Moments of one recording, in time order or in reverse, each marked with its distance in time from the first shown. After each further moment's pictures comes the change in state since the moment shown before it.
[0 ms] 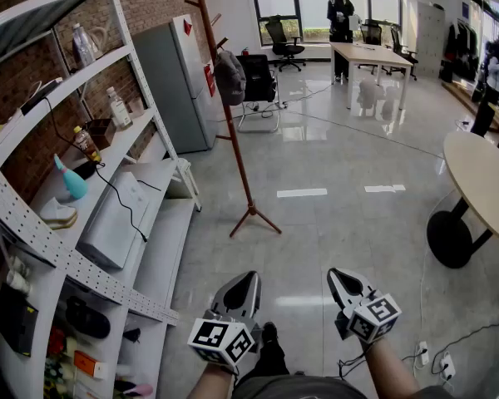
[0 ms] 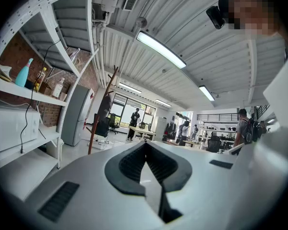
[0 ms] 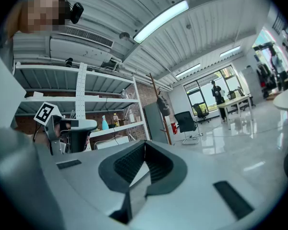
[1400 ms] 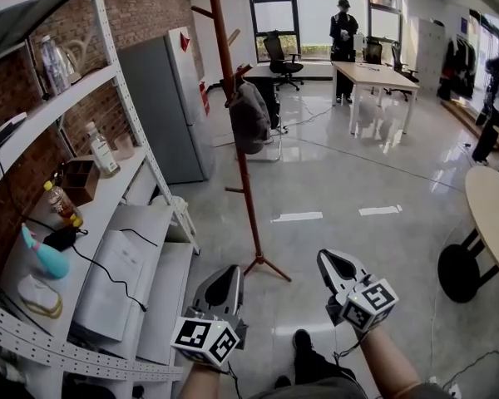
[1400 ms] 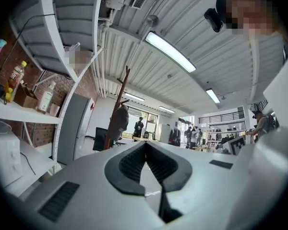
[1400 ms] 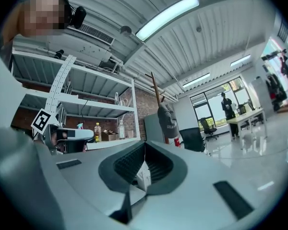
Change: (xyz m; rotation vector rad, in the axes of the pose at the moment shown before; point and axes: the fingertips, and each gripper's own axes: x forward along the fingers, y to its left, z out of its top) left arm 0.208 0.246 0.128 0.070 -0.102 -0.009; right arm 0.337 -0.062 0.136 -0.096 -0.143 0.034
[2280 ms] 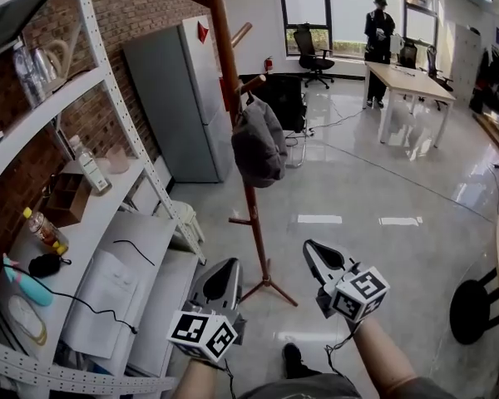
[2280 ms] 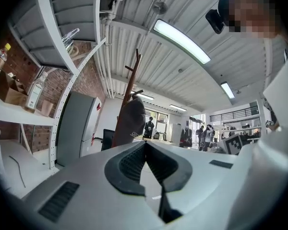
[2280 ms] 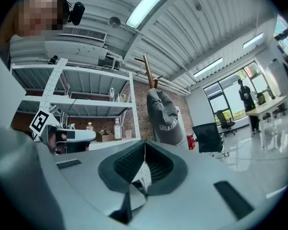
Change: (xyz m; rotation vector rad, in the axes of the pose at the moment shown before) left arm 0.187 0.084 -0.003 0.020 -0.005 0.120; right arm 0.201 -0.122 0.012 0.032 0.038 0.196
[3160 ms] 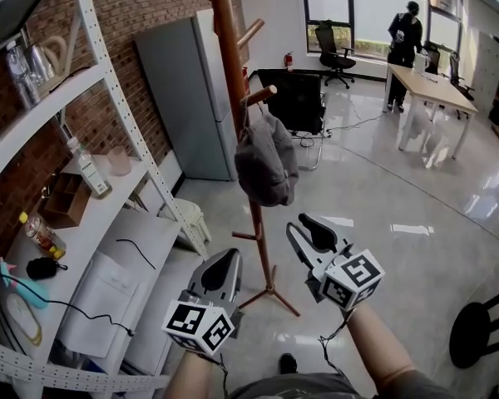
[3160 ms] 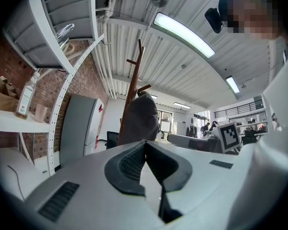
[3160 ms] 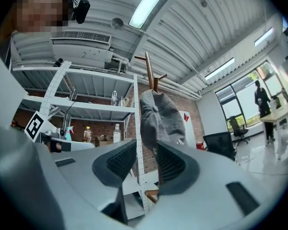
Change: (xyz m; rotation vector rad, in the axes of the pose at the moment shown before) left arm 0.080 0.035 0.014 0.041 0.000 0.042; right arm 0.104 -0.037 0.053 -0.067 -0.052 0.126
